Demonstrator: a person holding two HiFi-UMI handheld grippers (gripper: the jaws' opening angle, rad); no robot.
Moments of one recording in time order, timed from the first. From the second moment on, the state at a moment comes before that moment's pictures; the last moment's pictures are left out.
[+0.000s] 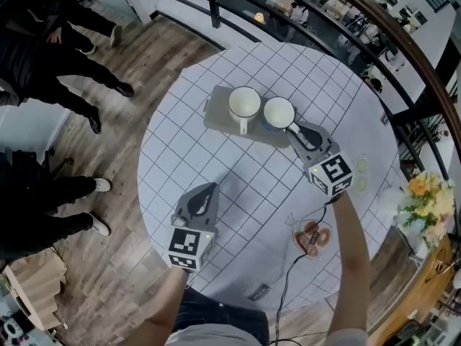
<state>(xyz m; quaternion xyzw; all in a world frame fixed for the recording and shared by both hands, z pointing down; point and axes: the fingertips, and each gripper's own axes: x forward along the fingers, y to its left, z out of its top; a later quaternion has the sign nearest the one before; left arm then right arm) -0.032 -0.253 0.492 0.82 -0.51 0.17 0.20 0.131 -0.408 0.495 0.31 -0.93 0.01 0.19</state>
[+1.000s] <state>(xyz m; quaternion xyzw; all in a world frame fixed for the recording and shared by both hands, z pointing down) -0.034 -0.243 0.497 0.82 -0.51 0.17 0.21 0.123 -0.396 0.481 0.45 -0.88 0.00 0.14</state>
